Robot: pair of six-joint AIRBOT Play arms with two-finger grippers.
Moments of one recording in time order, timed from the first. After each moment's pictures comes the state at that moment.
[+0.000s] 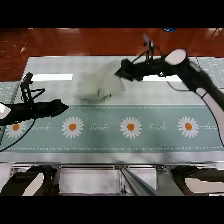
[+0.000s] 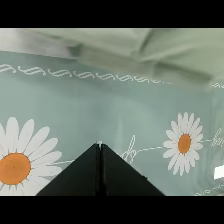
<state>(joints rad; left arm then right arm) 0.02 -0.80 0.63 0.88 -0.97 -1.43 0.30 -1.52 1.45 -0.67 0.94 1.50</state>
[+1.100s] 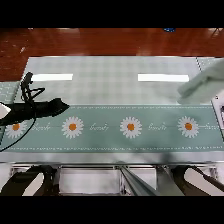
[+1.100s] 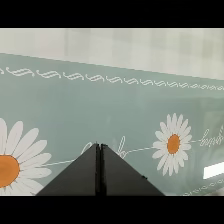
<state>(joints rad) 0.02 -0.80 0.63 0.84 -0.97 -1.42 -0.54 -1.14 1.79 -1.10 1.72 1.69</state>
